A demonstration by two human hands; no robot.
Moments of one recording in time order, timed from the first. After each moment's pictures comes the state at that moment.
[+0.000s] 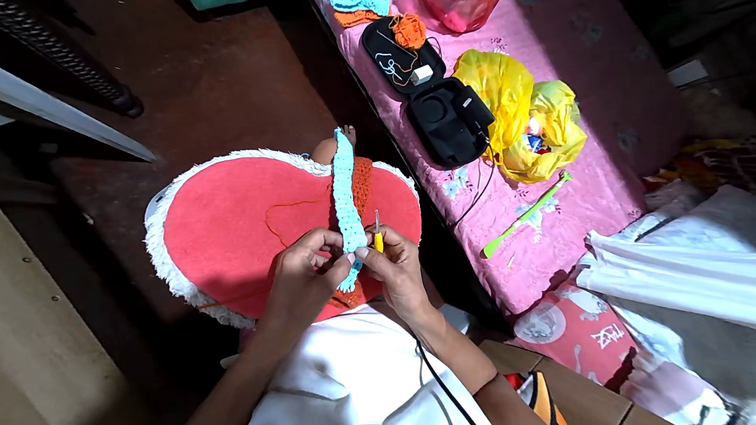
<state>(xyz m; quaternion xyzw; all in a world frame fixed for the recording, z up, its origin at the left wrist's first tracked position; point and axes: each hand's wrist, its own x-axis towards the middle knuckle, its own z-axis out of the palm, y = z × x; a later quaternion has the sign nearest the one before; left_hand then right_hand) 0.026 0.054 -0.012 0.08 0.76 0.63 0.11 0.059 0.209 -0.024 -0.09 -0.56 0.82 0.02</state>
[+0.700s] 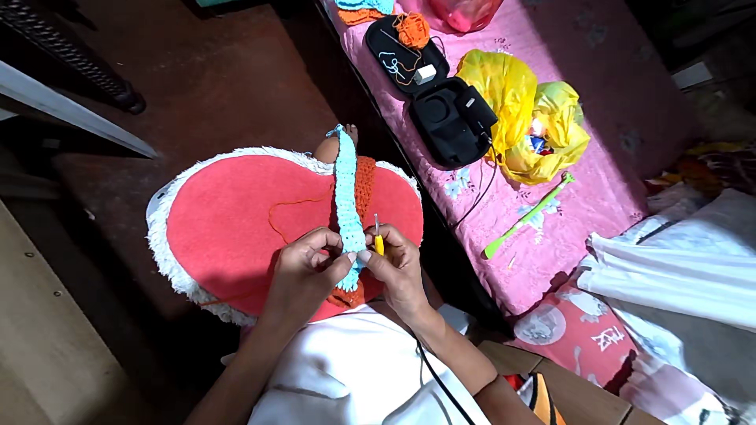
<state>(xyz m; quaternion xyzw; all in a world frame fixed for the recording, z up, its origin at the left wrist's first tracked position) 0.024 0.051 -0.012 0.07 0.72 0.68 0.14 0.062 0.207 -0.027 -0.06 -0.59 0.80 0.04</state>
